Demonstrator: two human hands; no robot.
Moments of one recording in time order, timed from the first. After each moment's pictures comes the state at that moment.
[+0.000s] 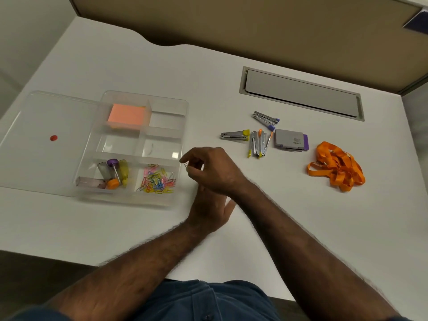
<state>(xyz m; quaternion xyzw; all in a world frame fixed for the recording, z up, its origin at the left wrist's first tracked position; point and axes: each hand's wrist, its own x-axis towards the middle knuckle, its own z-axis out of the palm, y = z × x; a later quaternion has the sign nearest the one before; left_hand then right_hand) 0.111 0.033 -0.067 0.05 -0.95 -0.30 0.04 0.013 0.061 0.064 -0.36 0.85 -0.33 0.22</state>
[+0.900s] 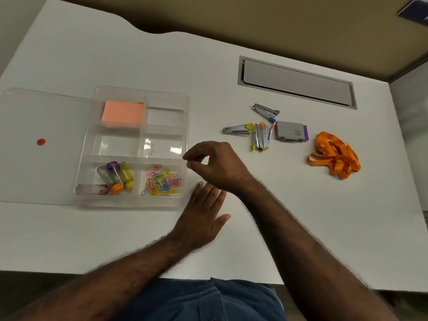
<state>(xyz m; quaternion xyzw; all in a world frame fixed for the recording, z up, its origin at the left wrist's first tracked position) 0.160 -0.020 -0.069 -0.09 -0.98 -0.17 -0.03 0.018 0.037 0.058 -0.30 0.86 -0.35 0.21</state>
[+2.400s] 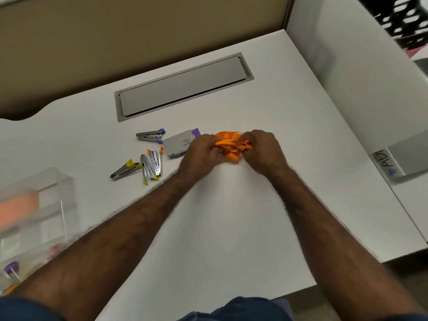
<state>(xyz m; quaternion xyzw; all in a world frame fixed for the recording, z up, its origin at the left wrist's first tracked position) -0.130 0.240 0.004 -0.10 -0.93 -0.35 -0.03 -0.126 0.436 0.014 0.02 0.94 -0.32 0.07</state>
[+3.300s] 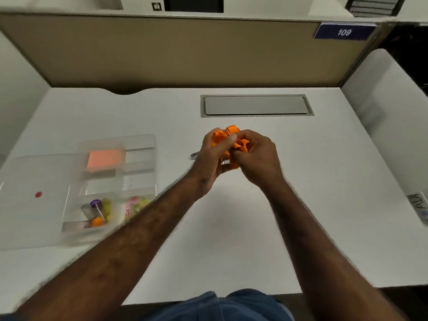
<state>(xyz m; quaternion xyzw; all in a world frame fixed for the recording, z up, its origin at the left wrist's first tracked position) 0.011 0.061 0.123 0.13 -0.57 -0.80 -0.10 -0.008 0.195 0.139 -0.06 0.86 -0.50 0.02</state>
